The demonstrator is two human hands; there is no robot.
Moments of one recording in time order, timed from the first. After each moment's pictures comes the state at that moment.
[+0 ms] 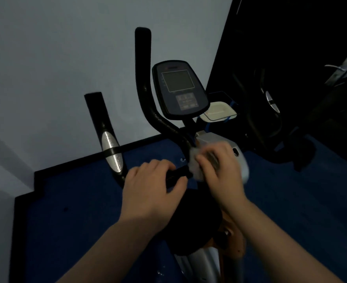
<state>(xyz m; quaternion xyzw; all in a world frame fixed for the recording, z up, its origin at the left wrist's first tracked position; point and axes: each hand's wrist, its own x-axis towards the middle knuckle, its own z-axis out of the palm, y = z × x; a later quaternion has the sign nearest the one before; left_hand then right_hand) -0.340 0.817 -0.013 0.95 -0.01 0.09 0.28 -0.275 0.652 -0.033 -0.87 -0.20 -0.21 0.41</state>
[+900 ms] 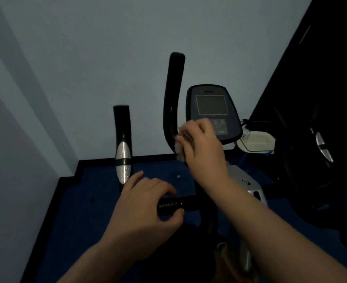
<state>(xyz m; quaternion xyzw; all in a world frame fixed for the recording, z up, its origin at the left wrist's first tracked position) -0.340 0.811 -0.011 0.94 0.06 0.15 0.29 -0.199 0.718 0.019 -0.84 -0.36 -0.20 0.35</state>
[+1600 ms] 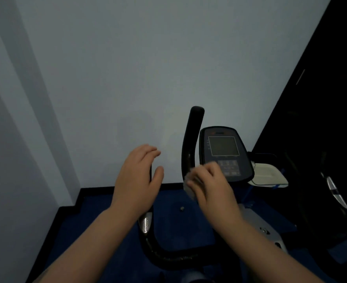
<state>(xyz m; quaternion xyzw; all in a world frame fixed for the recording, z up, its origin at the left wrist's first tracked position) -0.263 0.909 0.023 0.90 0.10 0.33 0.28 -0.191 0.736 0.022 -0.84 -0.39 -0.18 0.32</state>
